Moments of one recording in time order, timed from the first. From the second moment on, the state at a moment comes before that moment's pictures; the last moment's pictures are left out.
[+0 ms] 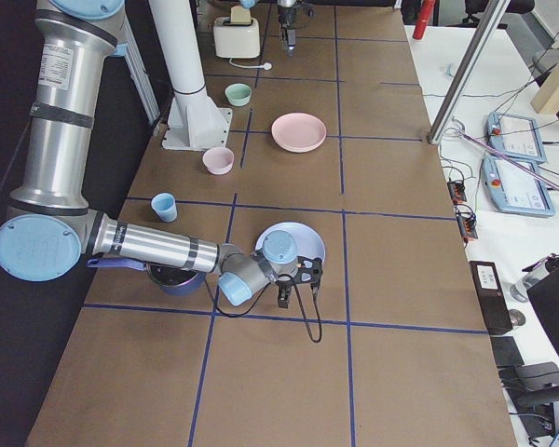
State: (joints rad) left arm -0.67 -1.84 -2.23 -1.61 -2.07 -1.50; right arm 1.12 -1.77 1.47 -0.70 2.29 0.79
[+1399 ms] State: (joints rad) left arm -0.69 -1.78 -2.26 -1.61 -2.07 -1.50; right arm 1.15 -1.77 1.55 -0.69 2.39 0.81
